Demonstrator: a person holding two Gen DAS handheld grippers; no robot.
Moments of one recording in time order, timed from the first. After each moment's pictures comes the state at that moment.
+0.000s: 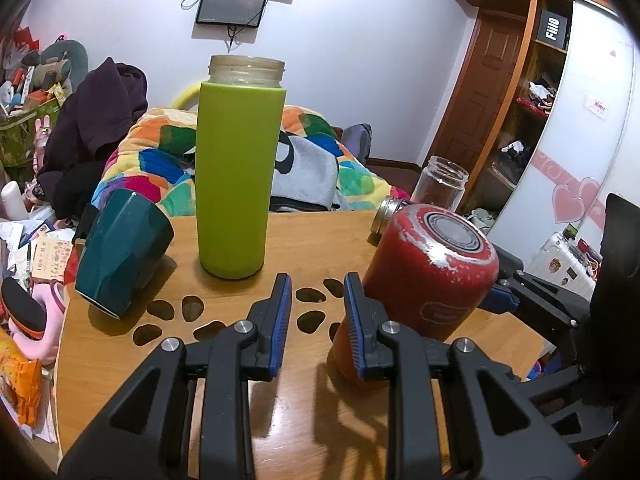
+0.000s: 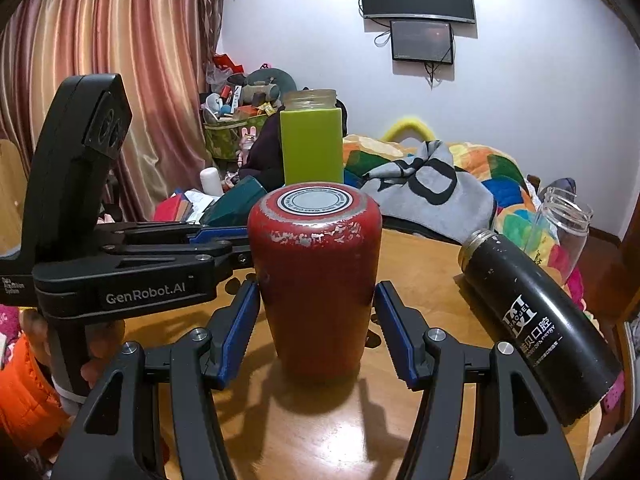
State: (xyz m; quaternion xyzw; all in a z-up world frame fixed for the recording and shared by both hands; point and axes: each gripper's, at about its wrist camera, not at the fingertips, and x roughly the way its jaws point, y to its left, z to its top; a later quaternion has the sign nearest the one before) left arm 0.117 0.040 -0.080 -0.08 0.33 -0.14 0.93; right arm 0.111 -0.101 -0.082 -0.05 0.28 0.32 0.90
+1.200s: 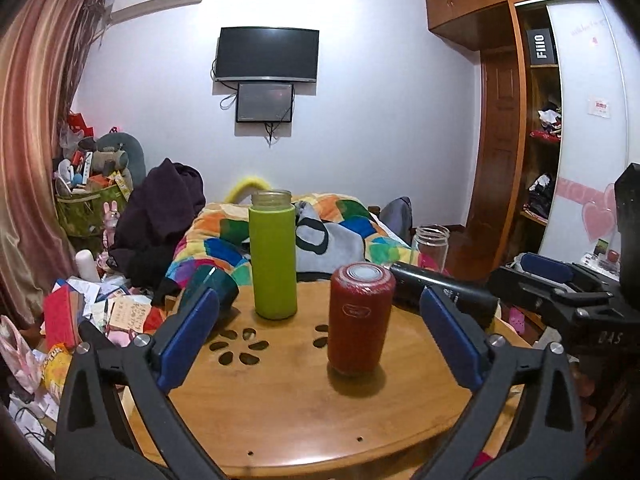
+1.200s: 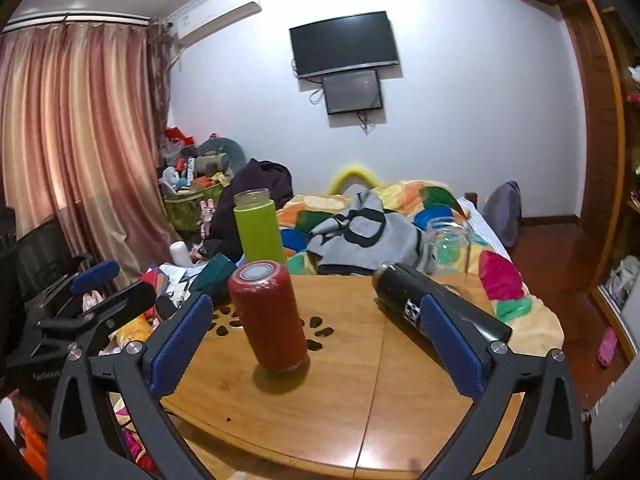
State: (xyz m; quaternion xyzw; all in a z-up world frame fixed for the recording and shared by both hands) left arm -0.004 0.009 -0.019 -0.02 0.17 -0.03 0.98; right arm 0.042 -0.188 -0.018 0.04 0.21 0.23 0.95
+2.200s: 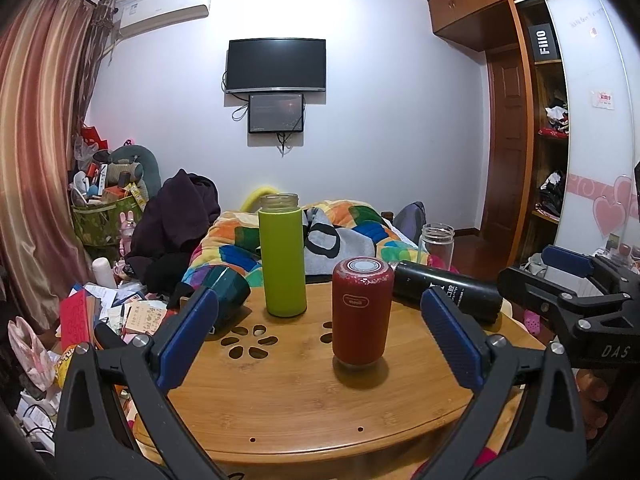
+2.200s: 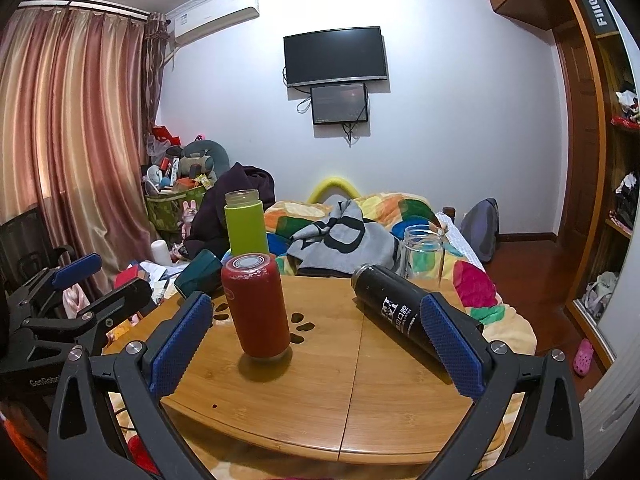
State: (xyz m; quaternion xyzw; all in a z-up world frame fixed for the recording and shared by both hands) left arm -0.025 -0.007 -0.026 0.00 0.15 0.00 0.99; right arm 0.012 -0.191 -0.018 0.01 0.18 0.19 0.96
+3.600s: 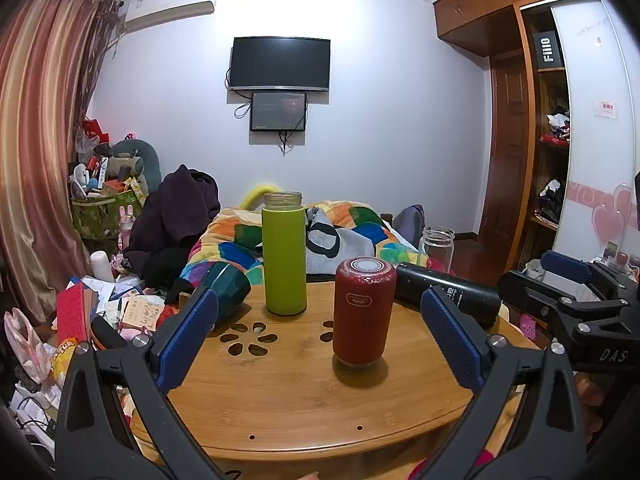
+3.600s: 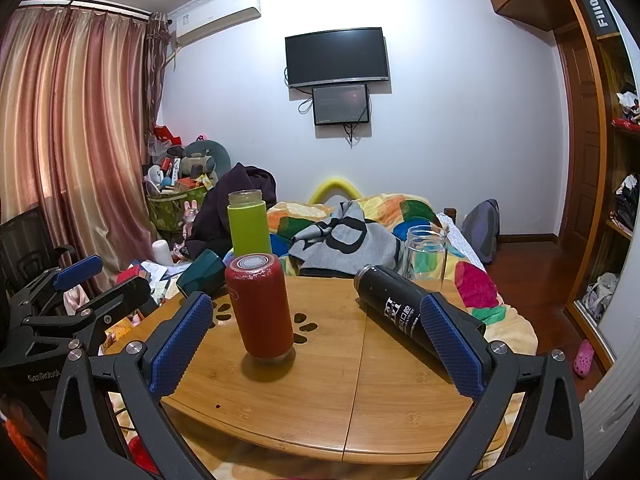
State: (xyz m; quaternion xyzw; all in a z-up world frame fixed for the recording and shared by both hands) left arm -0.027 0.001 -0.025 -0.01 0.15 0.00 0.99; right arm 0.011 -0.189 -0.016 0.01 0.18 0.19 0.96
